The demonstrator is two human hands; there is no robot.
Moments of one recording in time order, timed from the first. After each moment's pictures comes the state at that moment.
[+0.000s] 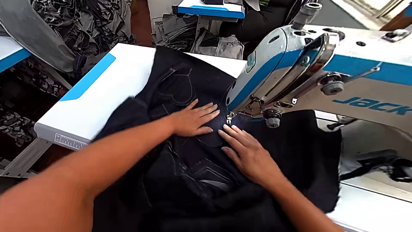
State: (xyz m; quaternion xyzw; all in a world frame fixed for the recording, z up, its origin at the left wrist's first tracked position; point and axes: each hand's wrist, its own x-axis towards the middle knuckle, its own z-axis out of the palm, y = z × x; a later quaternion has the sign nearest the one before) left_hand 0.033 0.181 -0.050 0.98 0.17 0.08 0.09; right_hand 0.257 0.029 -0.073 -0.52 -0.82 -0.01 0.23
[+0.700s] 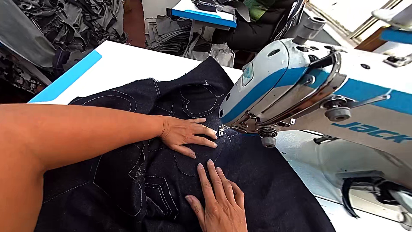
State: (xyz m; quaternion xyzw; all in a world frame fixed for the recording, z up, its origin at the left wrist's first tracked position) left_hand 0.035 0.217 -0.051 0.98 -0.13 0.07 0.12; right_hand 0.166 -0.043 -0.085 -0.66 -0.72 -0.14 0.18
